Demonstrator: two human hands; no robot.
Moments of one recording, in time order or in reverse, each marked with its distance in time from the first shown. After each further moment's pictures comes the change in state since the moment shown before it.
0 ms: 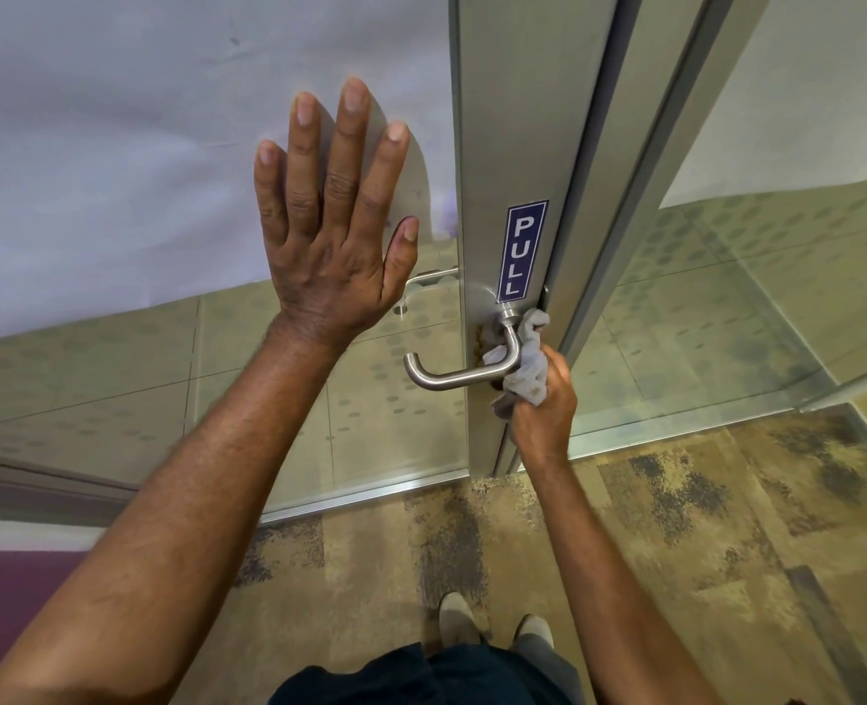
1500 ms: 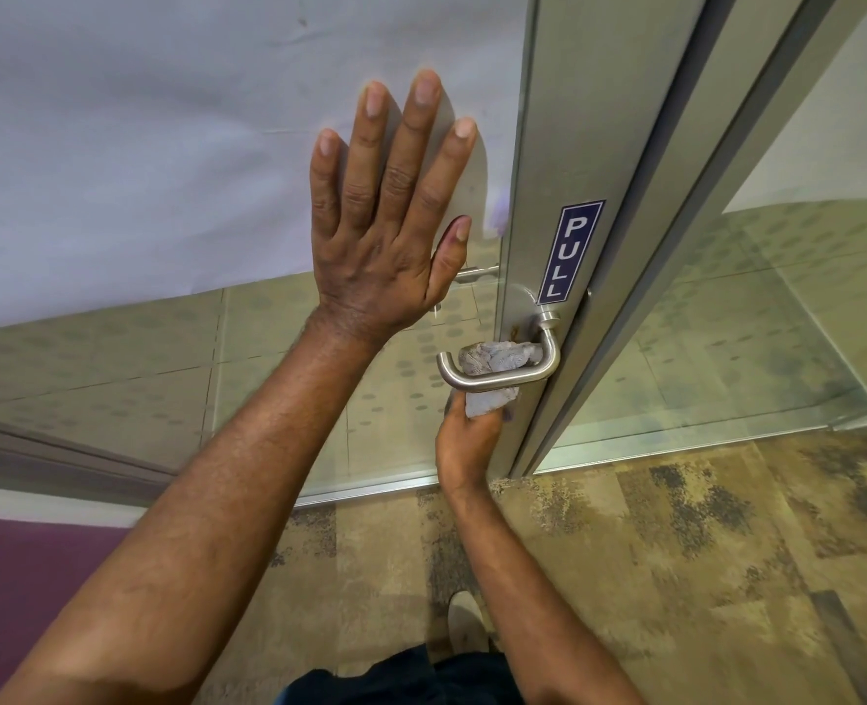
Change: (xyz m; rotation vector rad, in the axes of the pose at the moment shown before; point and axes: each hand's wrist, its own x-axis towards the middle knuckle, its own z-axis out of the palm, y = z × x) left_hand -0.001 -0.003 0.002 -0.060 0.004 0.019; right_hand -0.068 -0.014 0.116 0.148 0.113 0.195
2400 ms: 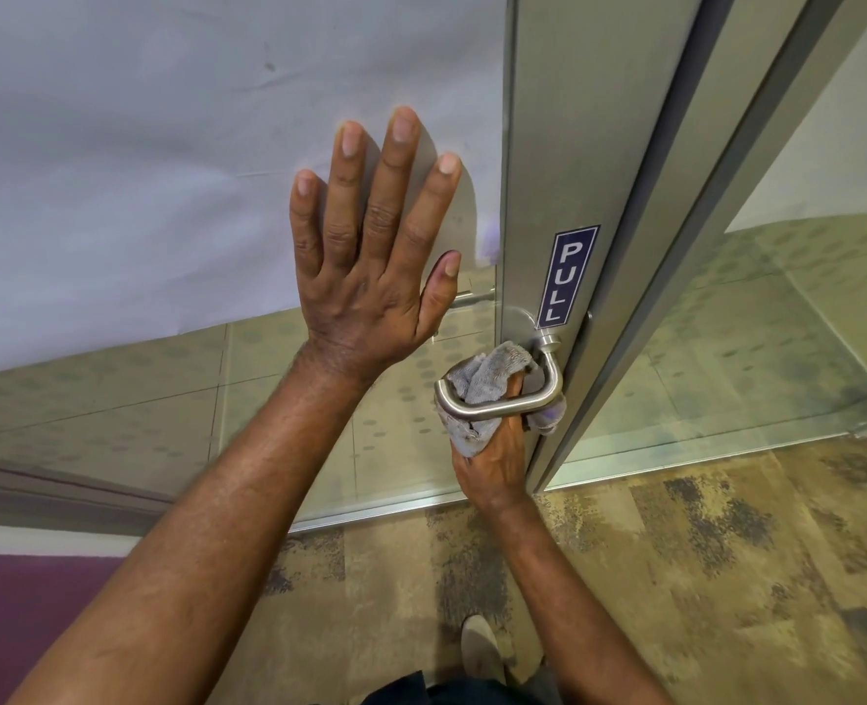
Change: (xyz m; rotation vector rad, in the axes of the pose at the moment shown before) left_hand -0.004 0.000 0.001 0.013 0.016 0.017; right_hand 0.042 0.014 -0.029 -0.278 -0.345 -0.548
